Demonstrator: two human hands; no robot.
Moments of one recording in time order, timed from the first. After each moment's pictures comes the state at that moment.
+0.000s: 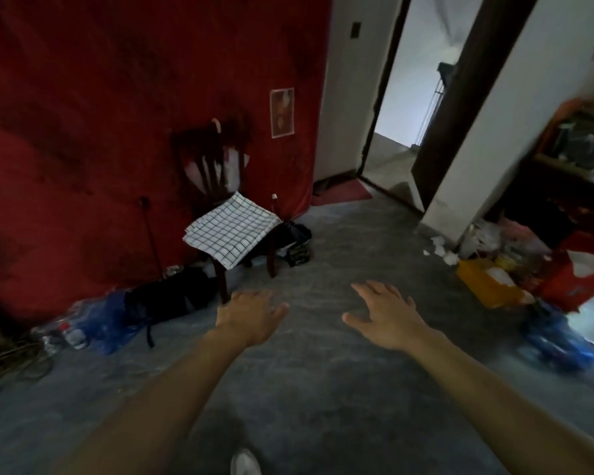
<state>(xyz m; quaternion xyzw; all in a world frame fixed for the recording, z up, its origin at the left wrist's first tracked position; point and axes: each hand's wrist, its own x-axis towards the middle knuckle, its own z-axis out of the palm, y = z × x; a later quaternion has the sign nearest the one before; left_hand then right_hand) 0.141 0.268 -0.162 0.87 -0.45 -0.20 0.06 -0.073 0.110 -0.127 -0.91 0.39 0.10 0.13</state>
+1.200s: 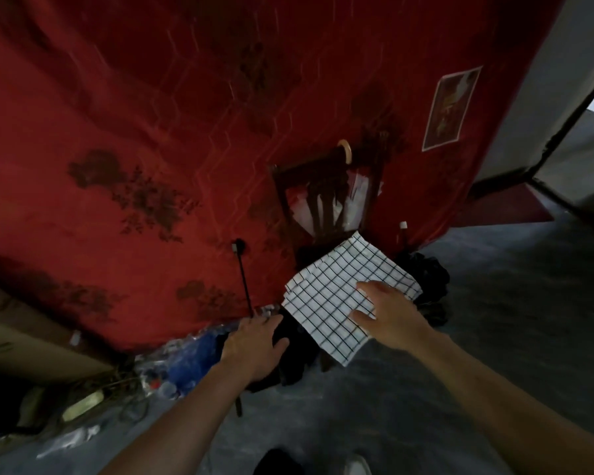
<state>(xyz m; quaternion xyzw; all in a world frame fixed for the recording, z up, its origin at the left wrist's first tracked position) 0.714 0.096 -0.246 0.92 -0.33 -0.21 0.03 0.583 -0.150 -0.213 -0.94 0.22 0.08 0.26</state>
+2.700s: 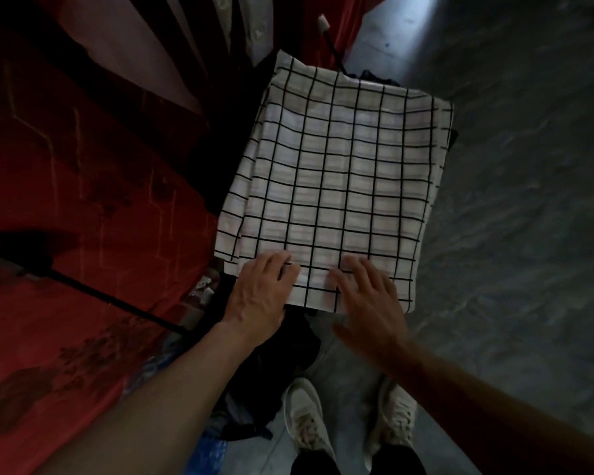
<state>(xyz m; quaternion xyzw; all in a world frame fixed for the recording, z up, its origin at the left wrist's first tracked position) 0.970 -0.053 -0.687 0.64 -0.75 -0.15 -0.08 0.767 -0.090 -0.679 -0.84 0.49 0.13 0.20</state>
